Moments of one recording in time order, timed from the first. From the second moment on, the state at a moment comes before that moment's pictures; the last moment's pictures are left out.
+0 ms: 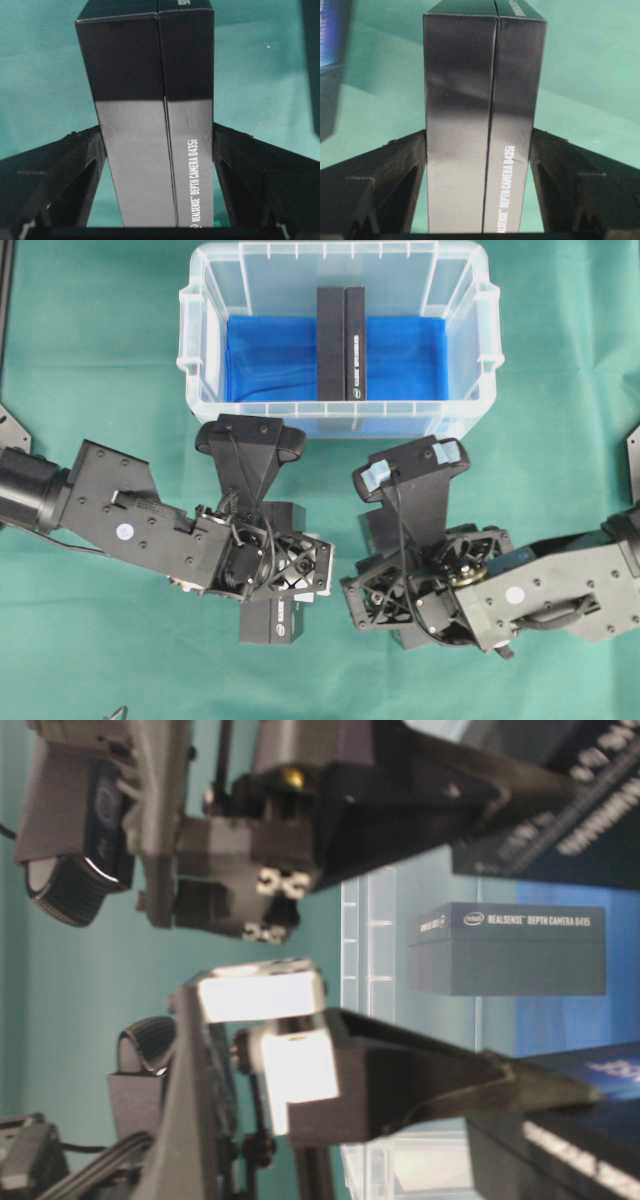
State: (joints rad) left arm -0.30 0.15 0.12 0.11 1.08 -1.80; right arm 0.39 0.15 0.08 -0.24 1.22 1.87
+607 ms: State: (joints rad) left arm -0.27 0.15 0.20 0.05 0.94 -1.61; right arm 0.37 0.15 0.09 -0.24 1.20 1.87
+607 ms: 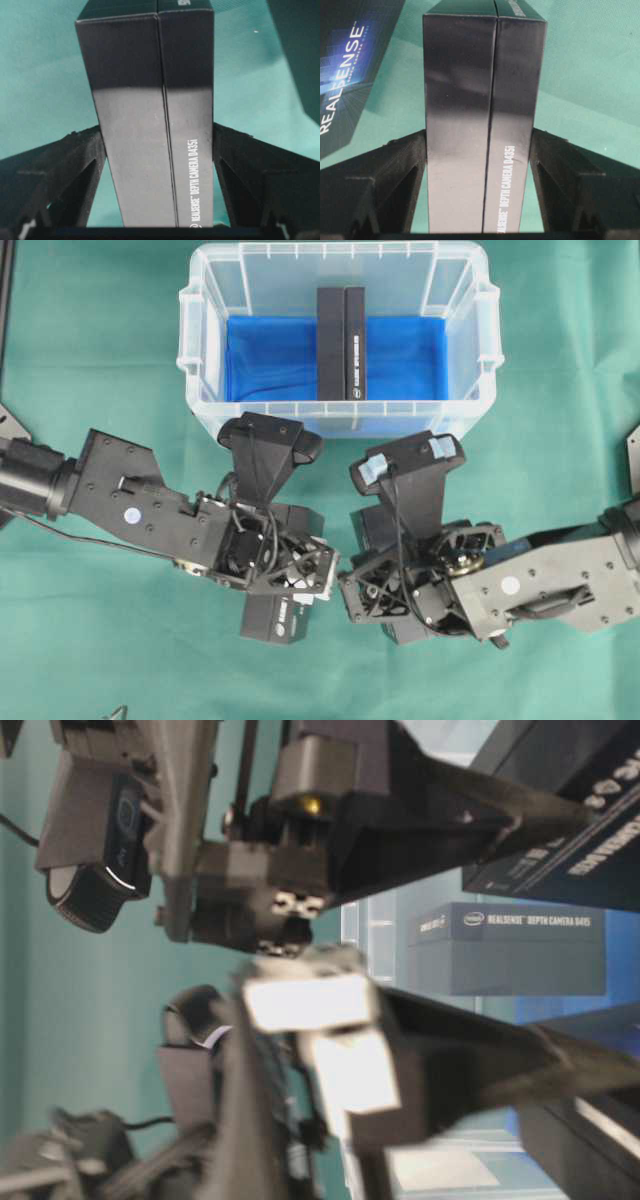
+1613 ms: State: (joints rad) left arm -0.30 0.11 0.25 0.05 0.87 -1.68; right arm 0.38 0.15 0.09 -0.23 1.23 1.87
